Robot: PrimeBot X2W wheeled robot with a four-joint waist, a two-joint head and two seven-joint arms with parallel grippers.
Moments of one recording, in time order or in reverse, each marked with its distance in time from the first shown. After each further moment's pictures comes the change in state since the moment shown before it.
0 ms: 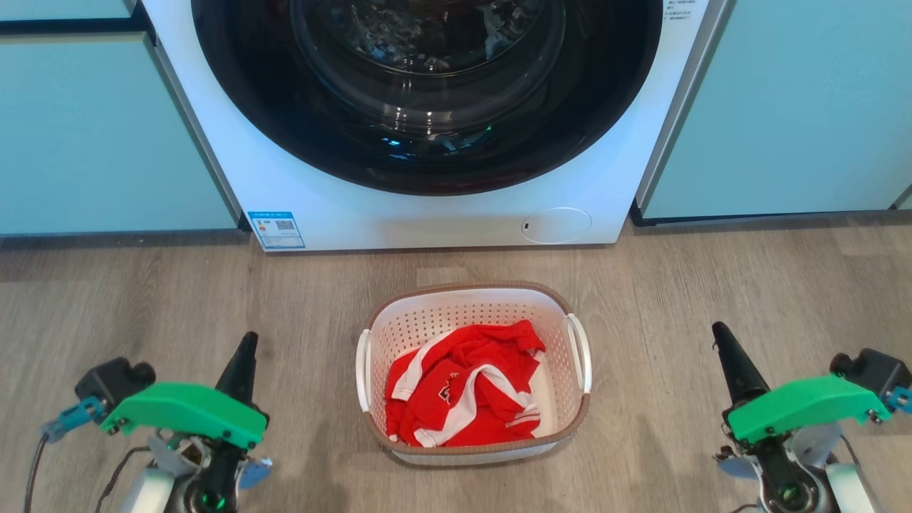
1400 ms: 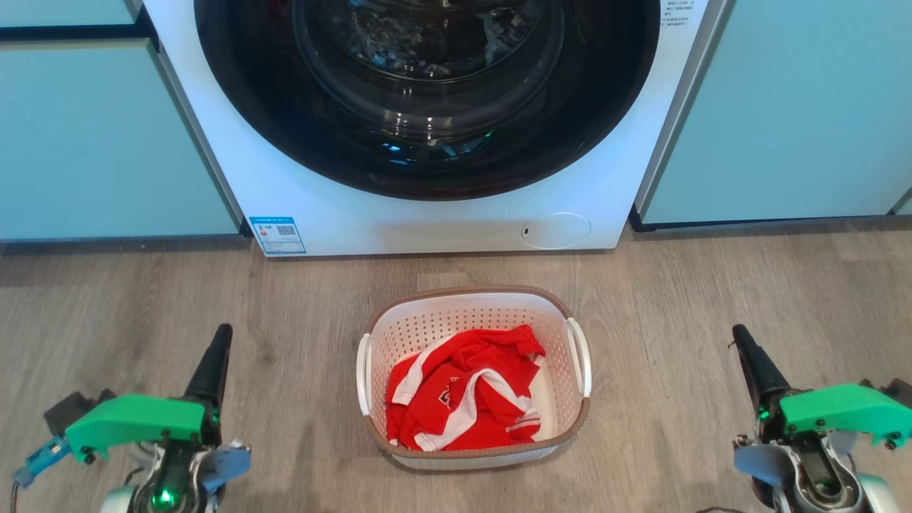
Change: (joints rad) left arm -0.002 -0.111 0.214 0.077 -0.362 -0.163 0.078; right arm -0.020 -0.006 -0.055 0.065 0.473 -0.002 0.022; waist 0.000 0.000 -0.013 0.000
